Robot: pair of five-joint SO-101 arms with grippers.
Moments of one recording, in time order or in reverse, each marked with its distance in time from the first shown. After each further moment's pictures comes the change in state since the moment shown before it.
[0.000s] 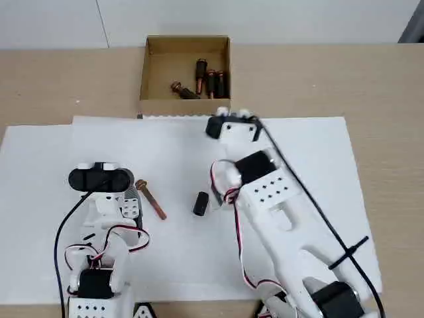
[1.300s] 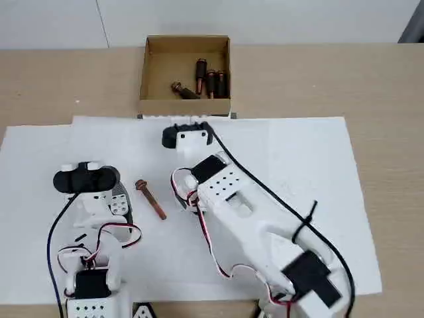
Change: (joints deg) left arm -5.6 0.0 0.0 -2.8 0.1; right arm -9.6 17.7 -4.1 -14.2 -0.4
